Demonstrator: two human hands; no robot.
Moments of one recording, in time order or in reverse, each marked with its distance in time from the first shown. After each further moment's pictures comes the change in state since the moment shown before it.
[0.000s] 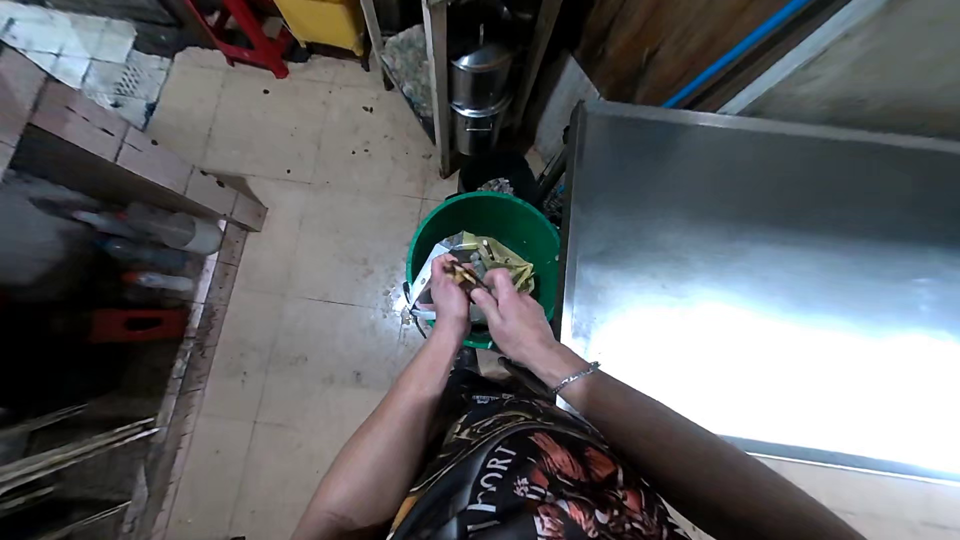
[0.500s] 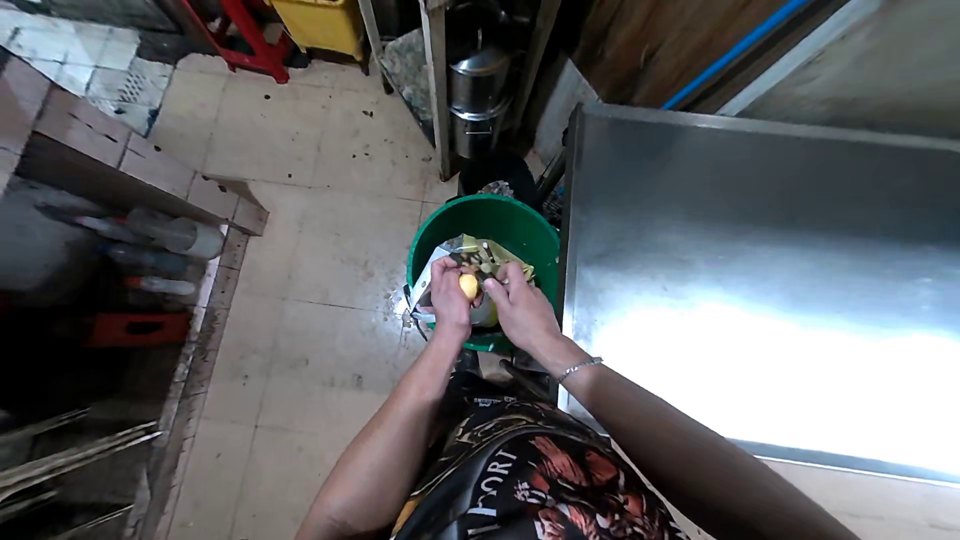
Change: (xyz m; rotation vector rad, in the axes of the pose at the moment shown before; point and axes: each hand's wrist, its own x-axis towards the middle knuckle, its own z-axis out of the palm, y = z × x) left_hand -0.002 0.004 0.002 -0.022 -0.034 0.024; right_hand 0.011 0.006 -0.007 0.038 -0.013 0.126
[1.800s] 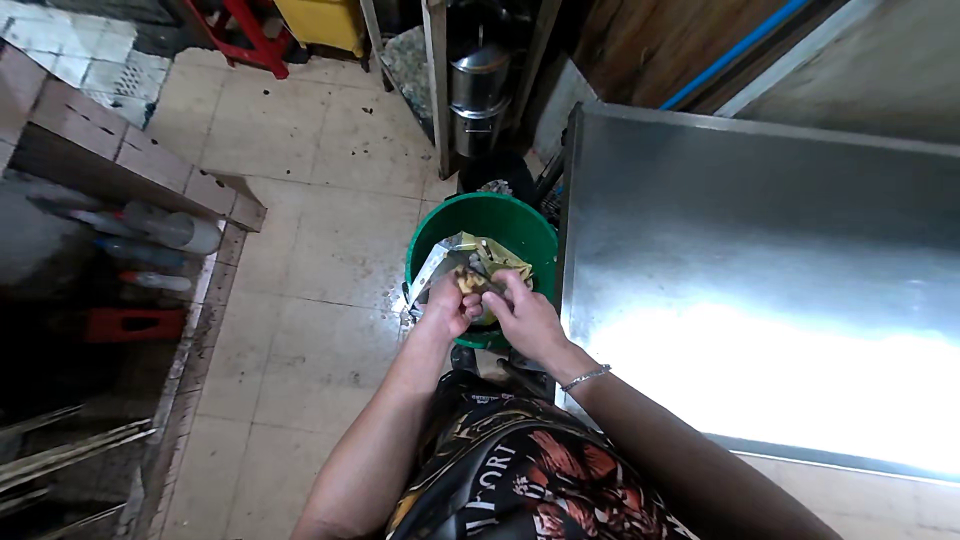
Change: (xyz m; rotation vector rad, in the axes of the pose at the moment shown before) left_hand -0.001 0.029 -0.004 -0.208 -0.026 -0.684; right_hand -0.013 0.023 0.005 -0.013 0.045 -0.192
